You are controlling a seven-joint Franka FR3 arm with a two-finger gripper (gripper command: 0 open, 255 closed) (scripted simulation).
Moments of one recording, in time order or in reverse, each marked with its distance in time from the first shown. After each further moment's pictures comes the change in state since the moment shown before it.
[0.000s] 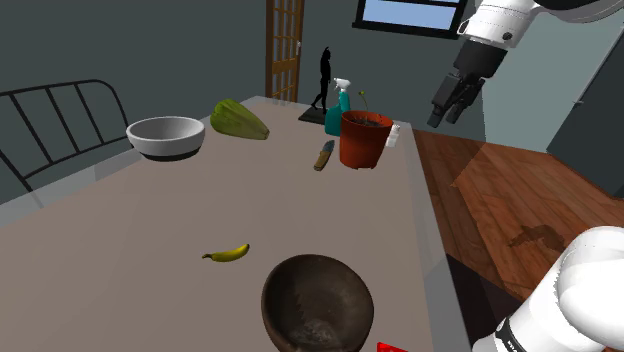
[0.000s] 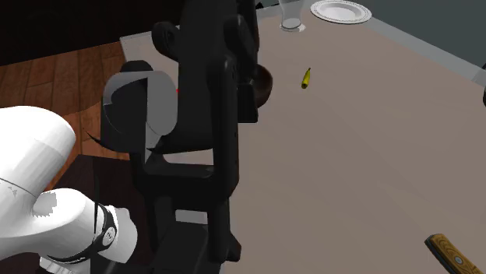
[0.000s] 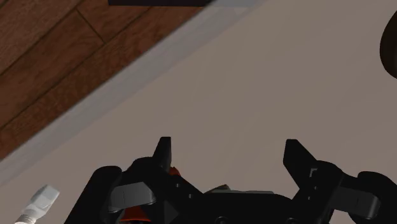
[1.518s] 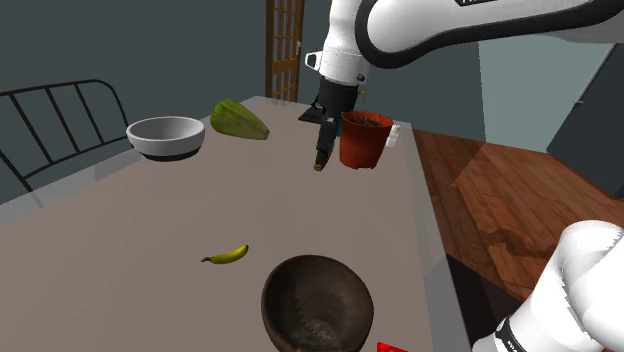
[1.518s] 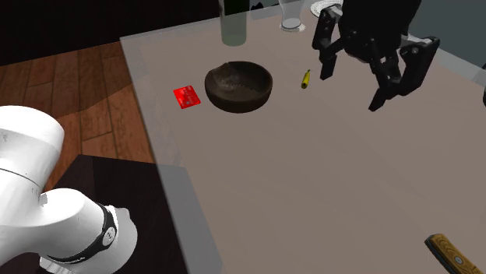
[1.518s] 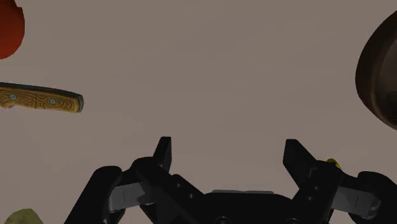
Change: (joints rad) arm 0.245 0.559 0.204 0.248 -0.019 0.266 -0.259
